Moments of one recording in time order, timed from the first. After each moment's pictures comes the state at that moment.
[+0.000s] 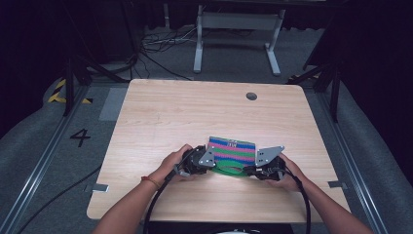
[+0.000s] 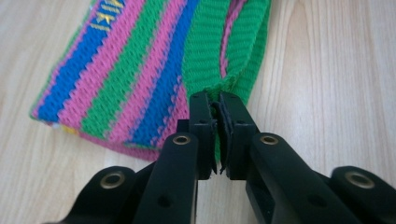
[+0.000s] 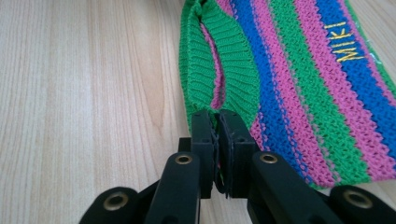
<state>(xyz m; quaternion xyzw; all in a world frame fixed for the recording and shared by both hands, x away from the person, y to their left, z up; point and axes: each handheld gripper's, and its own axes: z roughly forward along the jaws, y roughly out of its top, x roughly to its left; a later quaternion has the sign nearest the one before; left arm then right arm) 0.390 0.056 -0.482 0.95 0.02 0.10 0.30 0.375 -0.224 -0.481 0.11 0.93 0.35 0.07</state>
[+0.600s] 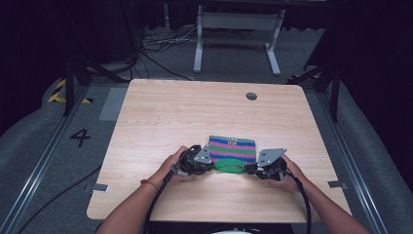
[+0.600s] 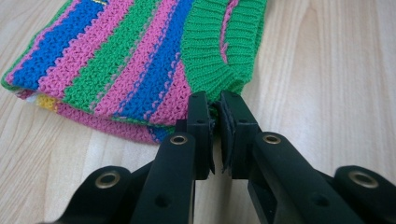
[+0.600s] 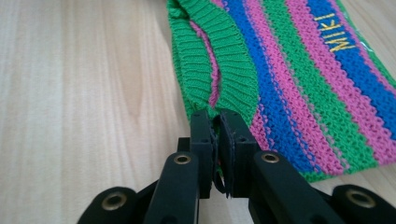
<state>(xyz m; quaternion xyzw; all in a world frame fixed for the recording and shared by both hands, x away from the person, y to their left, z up) 0.397 0.064 -0.495 0.93 0.08 0.07 0.35 0.379 -0.232 -0.492 0.11 0.92 0.36 0.09</state>
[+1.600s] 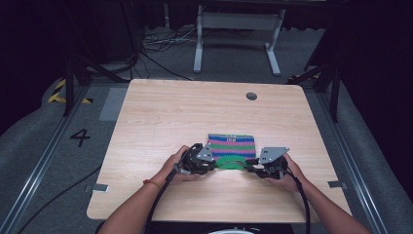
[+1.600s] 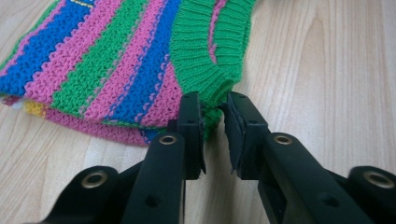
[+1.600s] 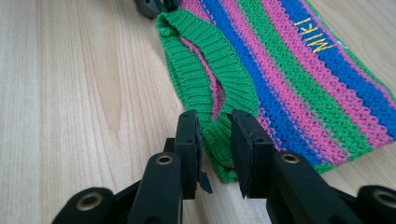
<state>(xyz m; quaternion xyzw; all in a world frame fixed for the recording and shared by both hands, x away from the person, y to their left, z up) 0.398 0.057 -0.489 0.94 0.09 0.07 0.33 0.379 -0.233 -0.488 0.14 0.91 0.37 0.12</state>
